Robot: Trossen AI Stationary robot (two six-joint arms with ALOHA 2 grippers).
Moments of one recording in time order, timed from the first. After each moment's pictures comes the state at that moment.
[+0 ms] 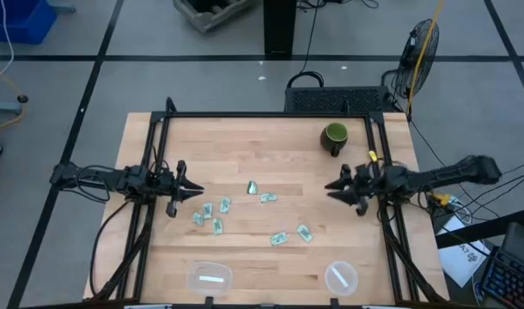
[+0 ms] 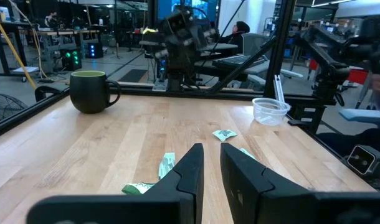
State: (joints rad) left arm -0.13 0.09 0.01 0.06 -0.03 -0.08; right arm 0.15 0.47 0.03 0.49 0.03 0.46
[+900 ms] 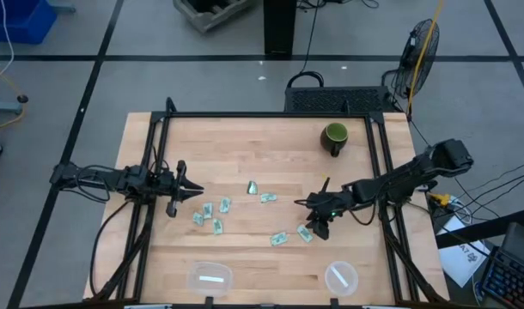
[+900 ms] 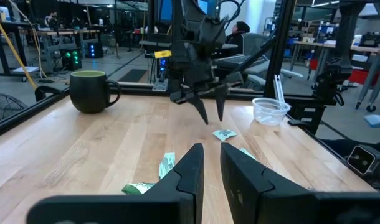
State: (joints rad) left arm -0.13 0.09 0.01 0.06 -0.03 -0.08; right arm 0.26 1.40 0.51 0.02 -0.10 0.70
